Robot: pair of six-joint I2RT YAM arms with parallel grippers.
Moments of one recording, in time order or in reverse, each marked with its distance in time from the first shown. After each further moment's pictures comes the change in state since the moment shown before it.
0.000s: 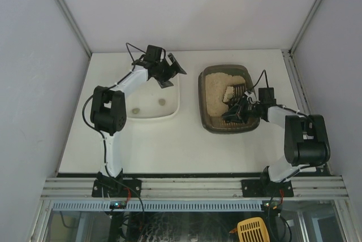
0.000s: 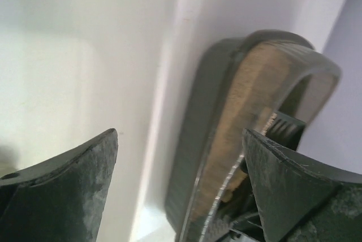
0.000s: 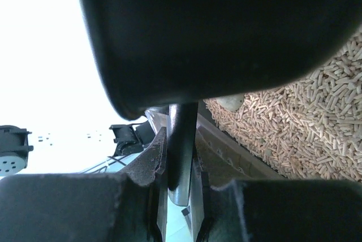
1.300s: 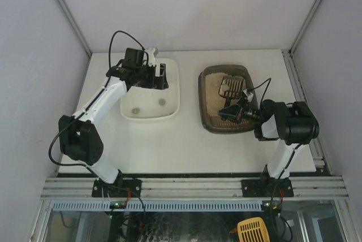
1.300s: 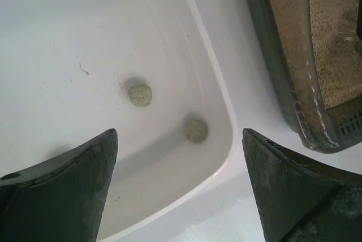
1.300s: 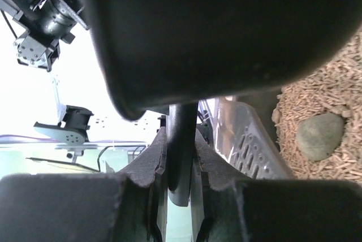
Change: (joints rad) left arm 0.013 -0.479 -0.285 -0.193 -0.122 0.743; right arm -0.002 0.271 -0.325 1.500 -0.218 0.716
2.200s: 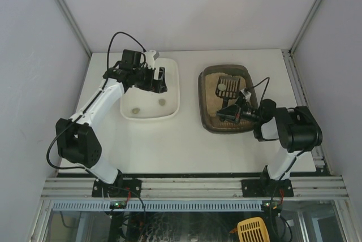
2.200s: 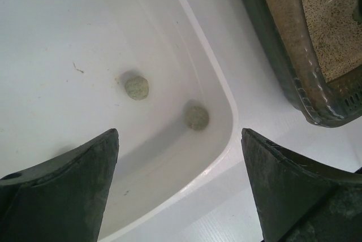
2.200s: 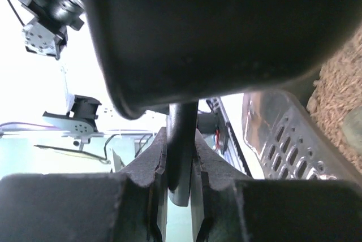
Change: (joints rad) left arm 0.023 -0.037 -0.031 -0.020 0.102 0.130; right arm 0.043 -0.097 -0.017 -0.067 -0.012 0.031
